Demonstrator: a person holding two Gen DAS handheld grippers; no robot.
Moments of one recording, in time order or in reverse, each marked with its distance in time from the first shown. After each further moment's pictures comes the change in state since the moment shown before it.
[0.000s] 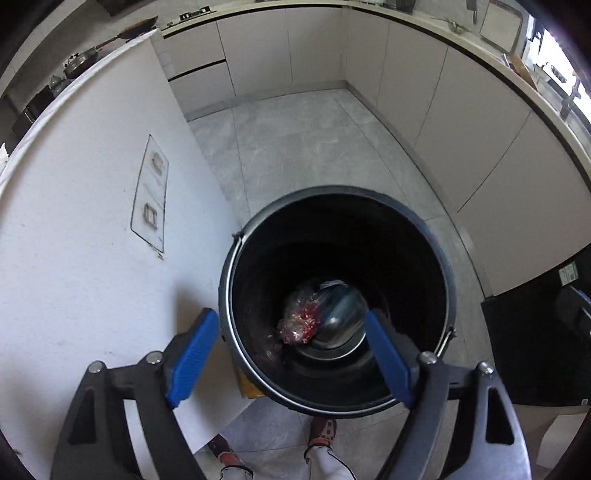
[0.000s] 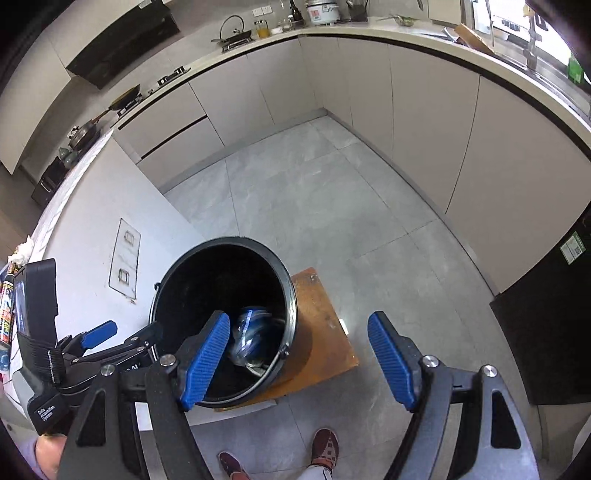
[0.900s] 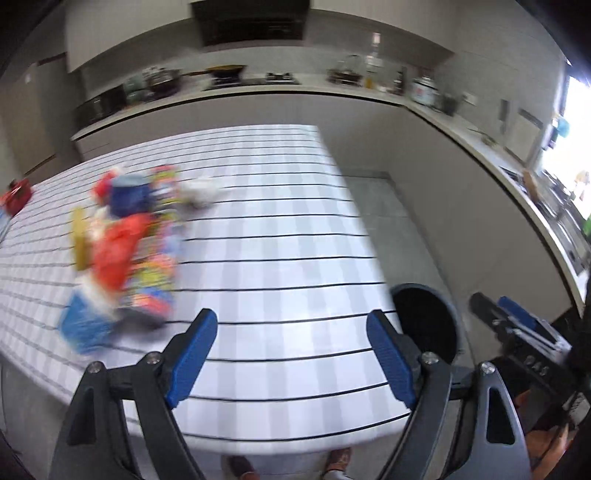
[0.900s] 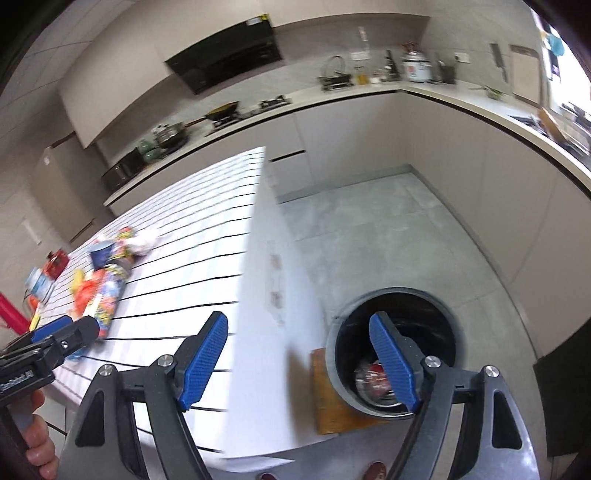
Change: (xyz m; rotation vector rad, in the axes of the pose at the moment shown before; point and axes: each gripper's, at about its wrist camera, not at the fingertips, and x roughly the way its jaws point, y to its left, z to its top) left arm -0.206 0.245 -0.037 -0.213 -0.272 0.023; right arm -0.100 0.253 -0.023 -0.206 -0.168 0.212
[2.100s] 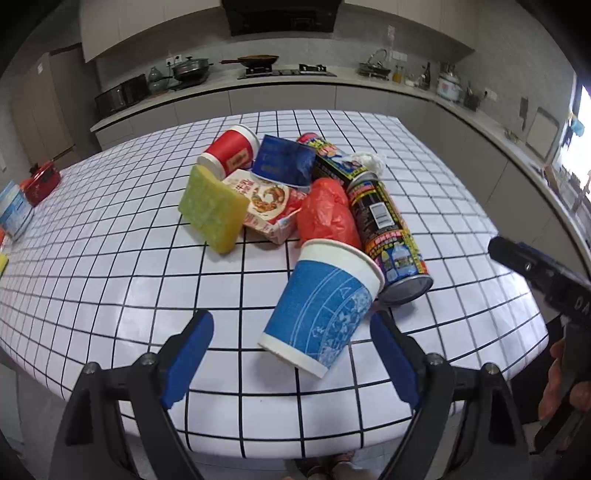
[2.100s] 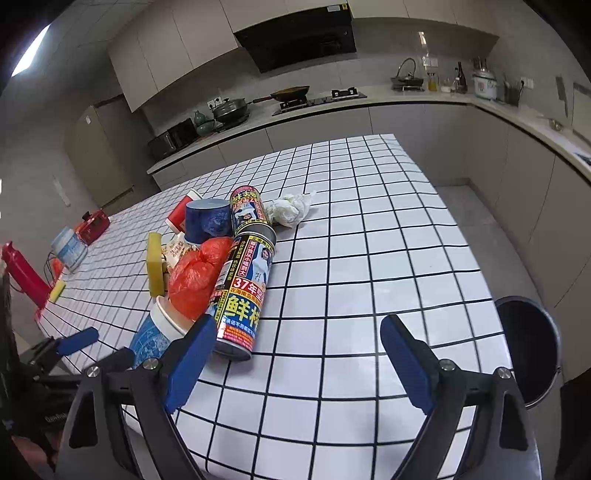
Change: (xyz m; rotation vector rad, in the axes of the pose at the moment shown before) left arm 0.022 0.206 -0.018 0.064 0.029 0.025; right arm 0.060 0.235 -0.025 -0.115 0.028 0.110
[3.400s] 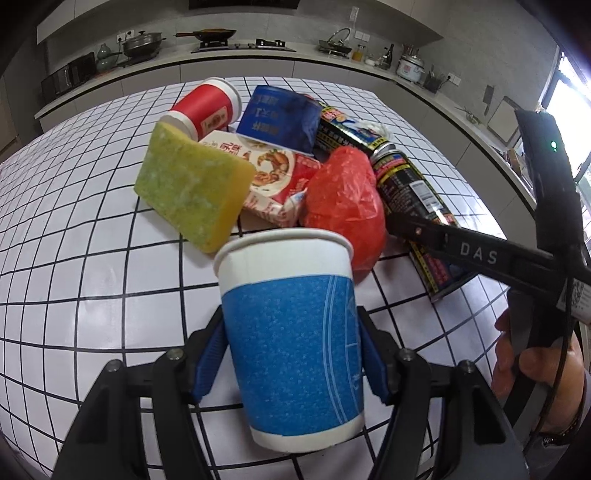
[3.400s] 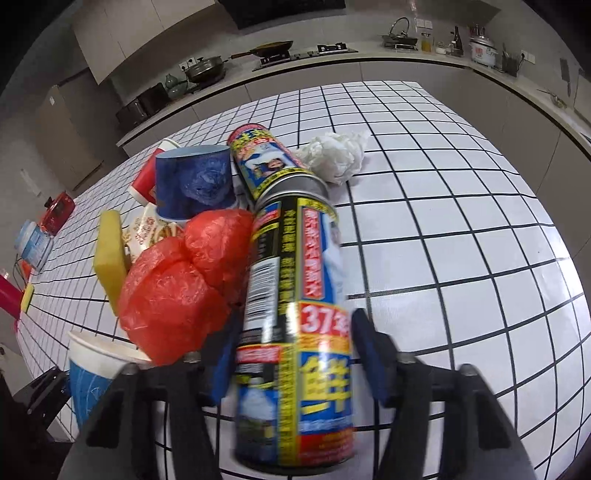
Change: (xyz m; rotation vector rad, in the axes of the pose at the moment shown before) left arm 0.067 0.056 0.012 0.036 0.100 -0.238; right arm 0.130 0.071 0.010 0.037 0.170 -0.108
